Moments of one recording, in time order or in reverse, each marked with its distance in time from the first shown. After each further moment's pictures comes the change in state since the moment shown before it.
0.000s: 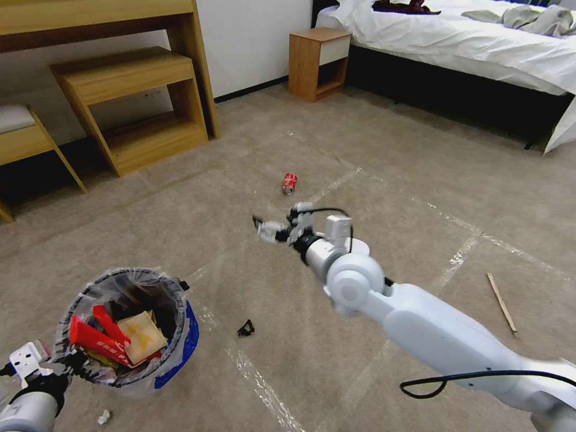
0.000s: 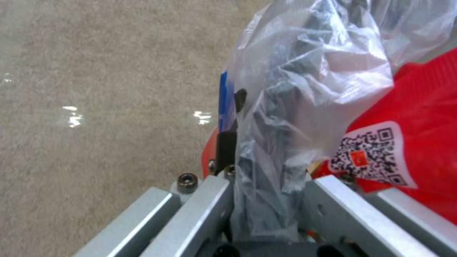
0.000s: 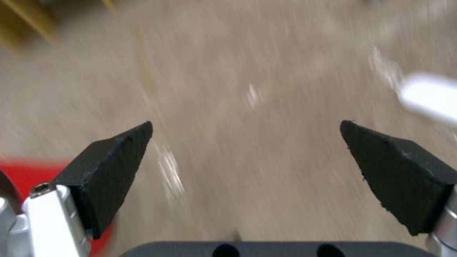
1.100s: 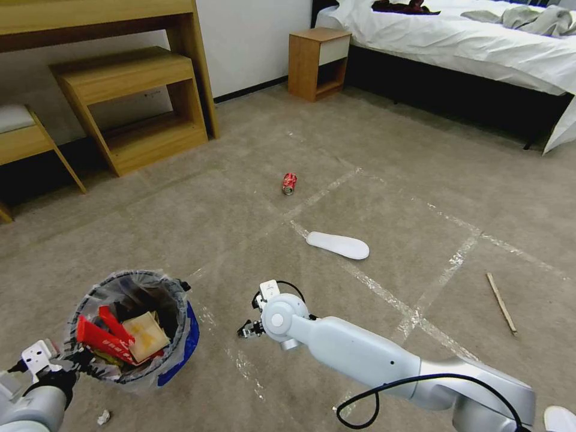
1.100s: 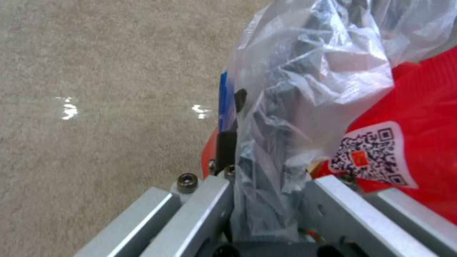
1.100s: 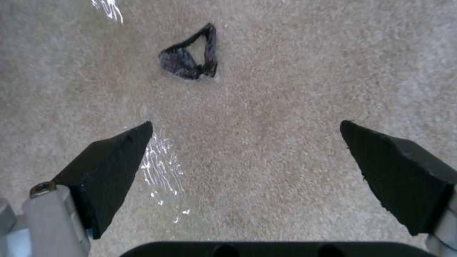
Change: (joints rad) left arm -0.044 0.017 0.037 0.073 0.003 -0.018 0.011; right arm -0.058 0.297 -0.175 -0.432 0.107 -0.272 0.206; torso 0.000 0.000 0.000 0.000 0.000
